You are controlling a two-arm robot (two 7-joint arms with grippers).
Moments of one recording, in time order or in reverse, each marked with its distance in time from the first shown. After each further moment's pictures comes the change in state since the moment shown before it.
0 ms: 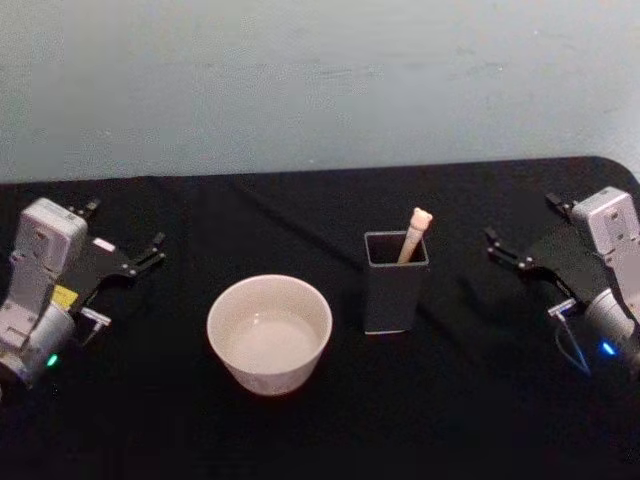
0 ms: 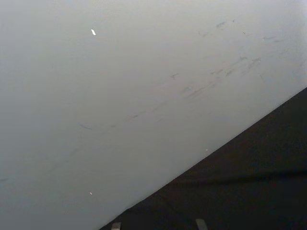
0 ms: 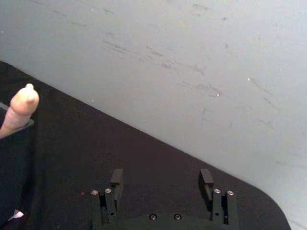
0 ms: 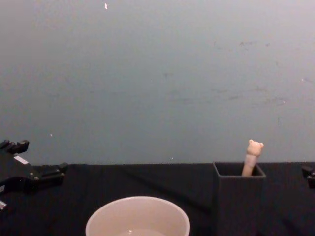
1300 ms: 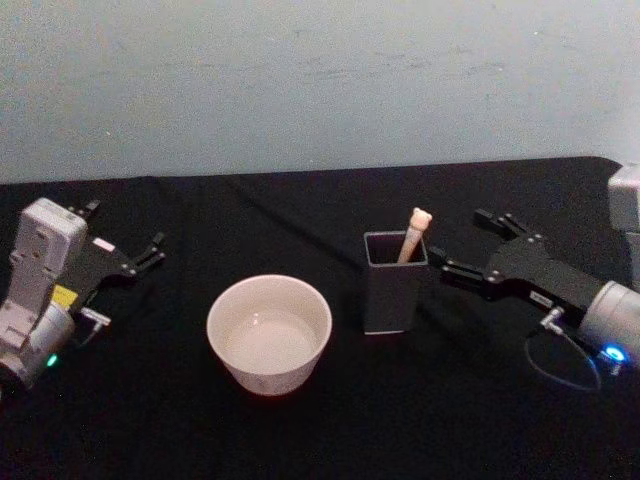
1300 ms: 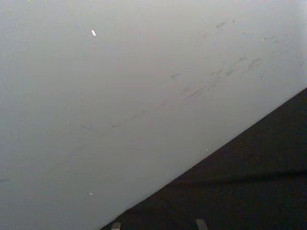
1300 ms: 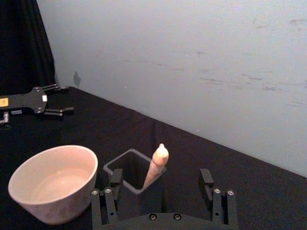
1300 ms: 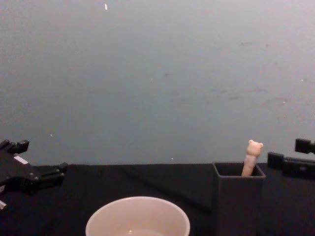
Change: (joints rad) left arm 0.000 0.000 0.000 0.000 0.000 0.000 0.000; right arm -0.068 0.033 0.103 -0.172 0.339 0.123 0.474
